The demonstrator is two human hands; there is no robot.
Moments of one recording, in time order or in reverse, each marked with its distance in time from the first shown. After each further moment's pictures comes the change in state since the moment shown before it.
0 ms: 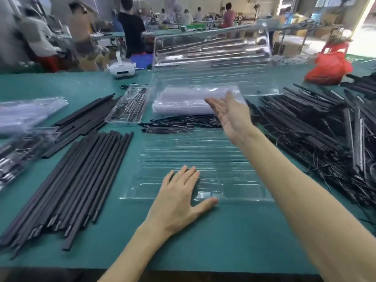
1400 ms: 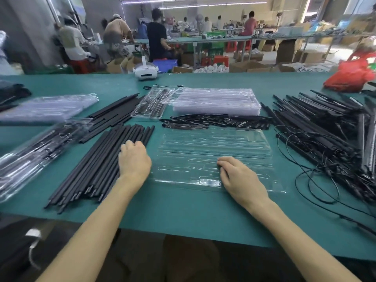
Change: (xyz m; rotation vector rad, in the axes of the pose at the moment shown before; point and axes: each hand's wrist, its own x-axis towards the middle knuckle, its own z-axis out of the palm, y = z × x) left_hand -0.001 -0.093 -0.072 0.277 0.191 -0.694; right_hand -0.124 0.080 -0.089 -1.697 -0.346 -0.477
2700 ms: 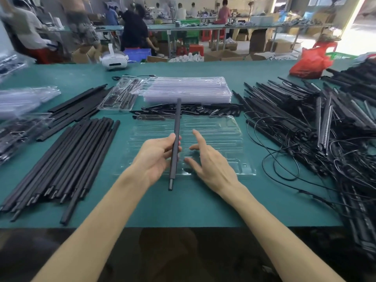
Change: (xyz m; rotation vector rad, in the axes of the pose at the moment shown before) left_hand -0.055 0.109 -0.021 -1.653 -0.696 -0.291; right_hand -0.001 -0.003 -0.005 0.141 0.054 -0.025
